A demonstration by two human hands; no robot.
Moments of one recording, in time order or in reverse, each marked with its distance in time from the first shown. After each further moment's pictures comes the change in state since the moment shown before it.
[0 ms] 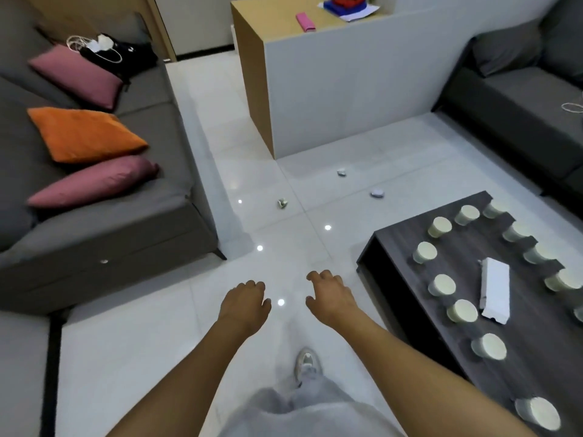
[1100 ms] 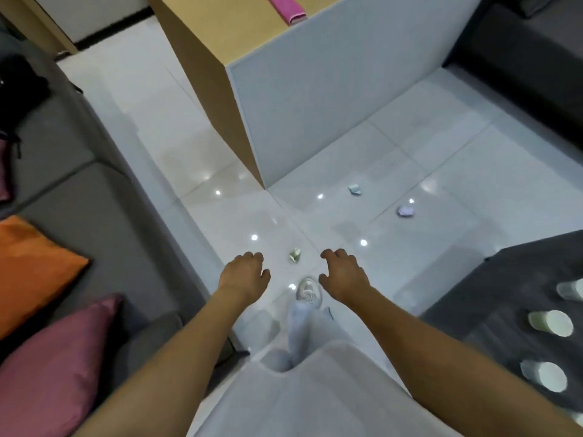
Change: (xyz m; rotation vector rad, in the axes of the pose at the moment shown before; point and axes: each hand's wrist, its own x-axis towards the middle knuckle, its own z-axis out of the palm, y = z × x) left_hand 0.644 -0.134 -0.276 0.075 -0.176 0.141; right_hand 0.595 -0.066 -0.239 0.215 -0.016 0.270
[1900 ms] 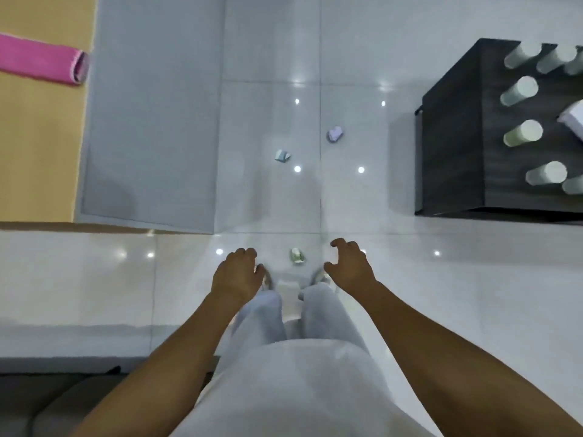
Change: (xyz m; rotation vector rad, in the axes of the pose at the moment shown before) left_hand 0.309 -0.015 -0.131 0.388 -0.260 0.622; right_hand 0.177 -0.075 -0.018 0.784 0.194 0.850
